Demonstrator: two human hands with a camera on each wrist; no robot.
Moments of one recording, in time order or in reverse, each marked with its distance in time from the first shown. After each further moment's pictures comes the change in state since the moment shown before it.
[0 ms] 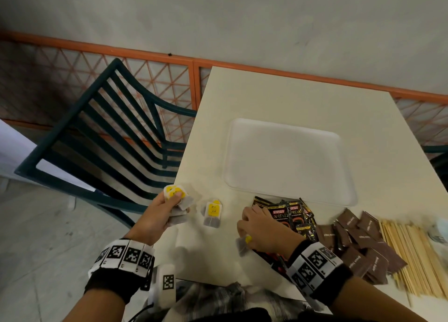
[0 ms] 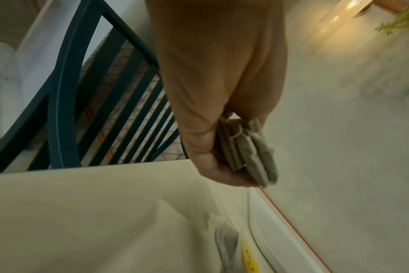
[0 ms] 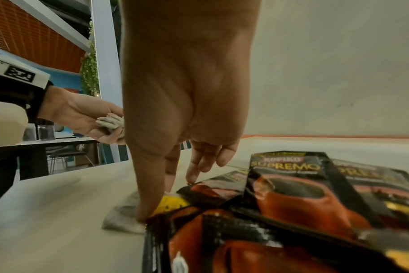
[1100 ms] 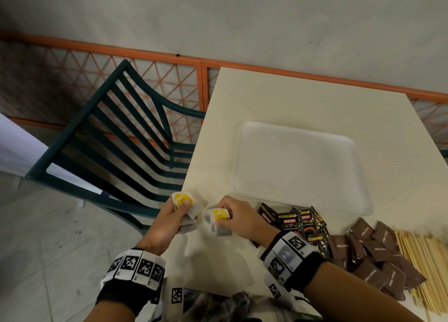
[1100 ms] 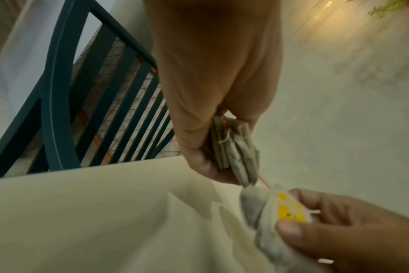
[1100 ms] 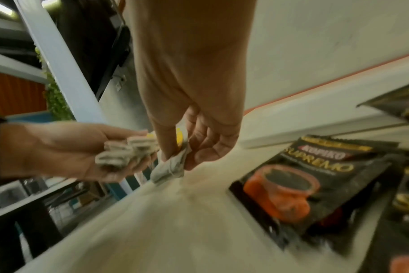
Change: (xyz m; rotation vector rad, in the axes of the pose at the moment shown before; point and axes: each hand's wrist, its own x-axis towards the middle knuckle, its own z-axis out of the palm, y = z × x) left_hand 0.005 -0.005 -0.004 0.117 -0.028 0.047; right_hand 0.060 -0.031 -0.024 0.893 0.256 0.114
